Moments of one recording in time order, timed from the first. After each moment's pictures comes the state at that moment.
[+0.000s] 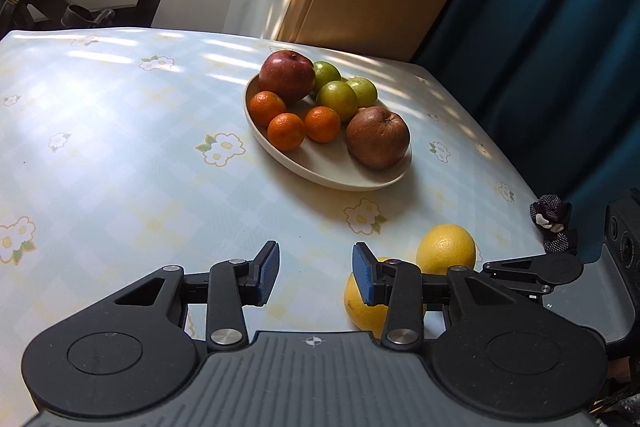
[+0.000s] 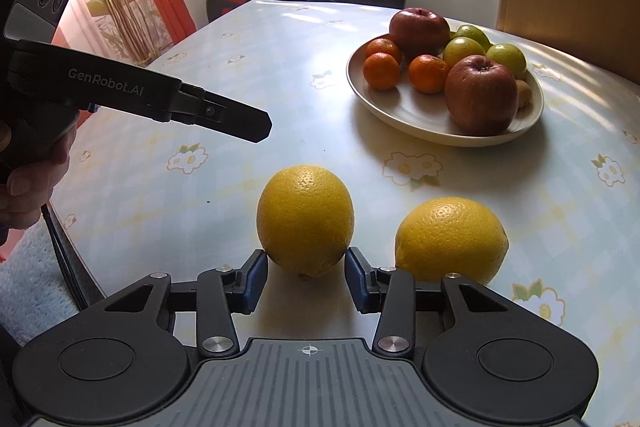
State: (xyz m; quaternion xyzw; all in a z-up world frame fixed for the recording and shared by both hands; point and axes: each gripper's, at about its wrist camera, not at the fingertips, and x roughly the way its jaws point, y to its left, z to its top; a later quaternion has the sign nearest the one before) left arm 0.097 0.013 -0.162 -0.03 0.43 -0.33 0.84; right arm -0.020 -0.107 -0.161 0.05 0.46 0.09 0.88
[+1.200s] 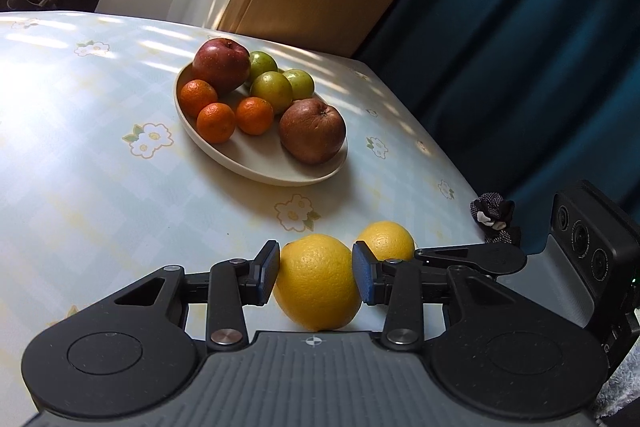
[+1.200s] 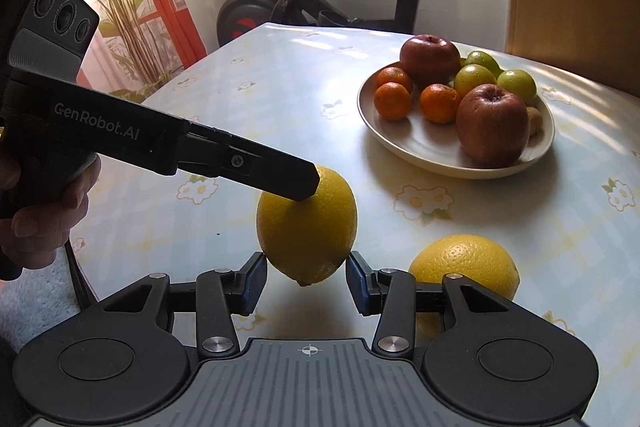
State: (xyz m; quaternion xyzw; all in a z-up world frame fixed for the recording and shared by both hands) left arm 0.097 0.004 -0.166 -0.07 0.42 -0.41 0.81; right arm -0.010 -0.106 -0.156 0.05 0.43 0.10 0.90
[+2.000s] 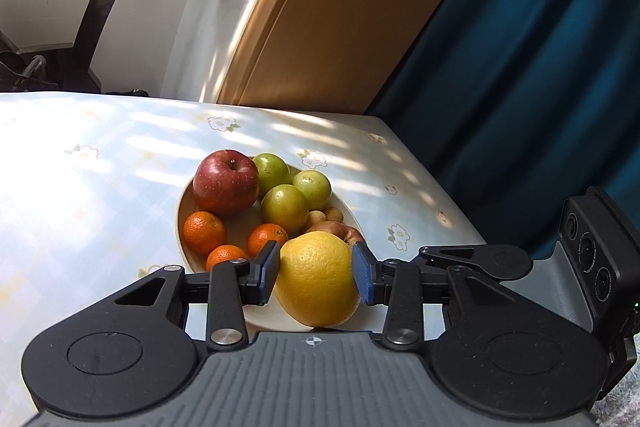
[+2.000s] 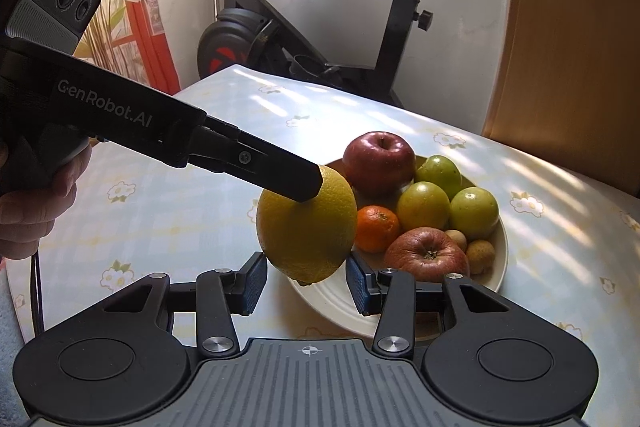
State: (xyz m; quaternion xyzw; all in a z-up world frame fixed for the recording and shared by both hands) left arm 0.180 -0.031 -0.128 -0.06 0.39 -0.40 0.83; right arm 0.080 -0.153 -0.131 0.00 0.39 0.09 0.92
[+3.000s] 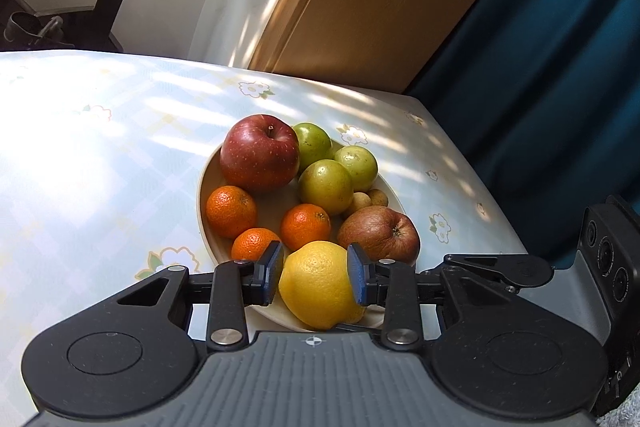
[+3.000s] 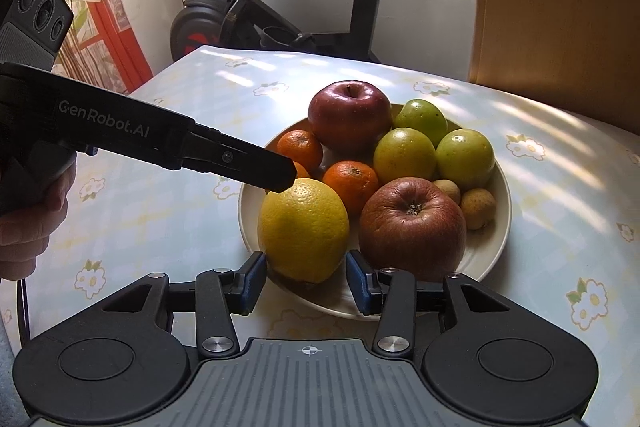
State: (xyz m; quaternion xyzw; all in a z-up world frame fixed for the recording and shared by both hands) left arm 0.202 -0.039 -0.156 -0.06 0.43 -0.36 0.83; right arm 0.088 -0.173 -0.160 0.05 0.43 0.06 0.90
